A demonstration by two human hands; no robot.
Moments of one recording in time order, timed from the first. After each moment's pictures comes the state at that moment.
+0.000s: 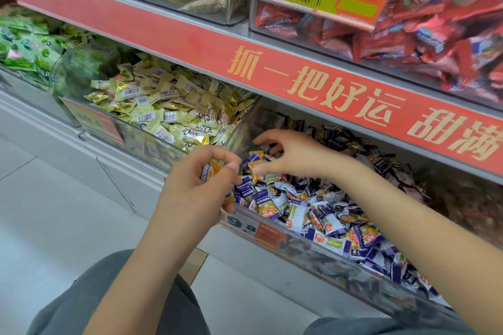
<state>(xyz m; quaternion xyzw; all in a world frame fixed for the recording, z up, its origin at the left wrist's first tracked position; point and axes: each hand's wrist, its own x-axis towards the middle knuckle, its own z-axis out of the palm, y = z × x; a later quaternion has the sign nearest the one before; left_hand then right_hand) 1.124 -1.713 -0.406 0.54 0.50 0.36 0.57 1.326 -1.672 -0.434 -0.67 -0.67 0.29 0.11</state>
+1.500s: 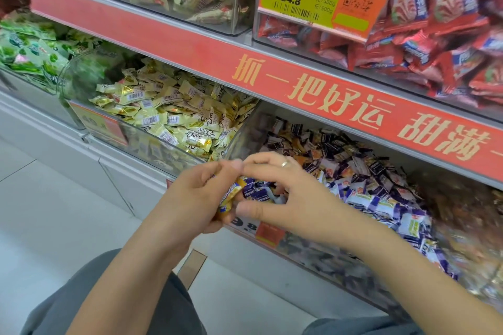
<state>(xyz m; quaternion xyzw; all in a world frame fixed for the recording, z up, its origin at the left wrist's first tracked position) 1.111 -1.712 -0.406 0.55 0.44 0.27 0.66 1.267 -1.757 -0.396 -0.60 -0.68 0.34 0.26</state>
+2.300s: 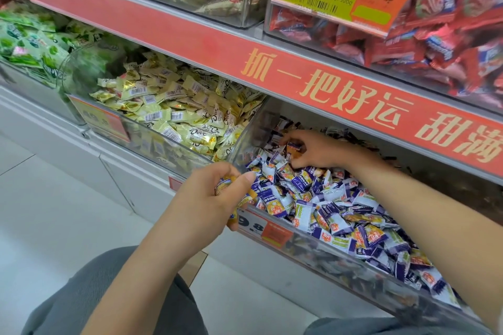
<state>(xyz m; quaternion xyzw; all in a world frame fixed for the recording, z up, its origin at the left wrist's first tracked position) 1.112 -1.705 -0.423 0.66 0.48 0.25 0.53 1.376 -1.654 -0.456 -0.71 -0.63 0.30 0.09</state>
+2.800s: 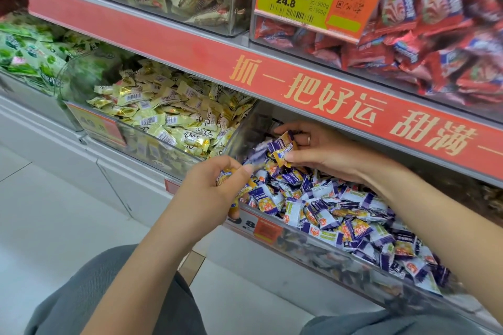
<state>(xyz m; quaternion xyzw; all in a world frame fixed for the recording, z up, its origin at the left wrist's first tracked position) 1.122 -1.706 -0.419 0.64 0.46 0.27 0.55 1.359 -1.705 -0.419 -0.56 -0.53 0.52 0.36</state>
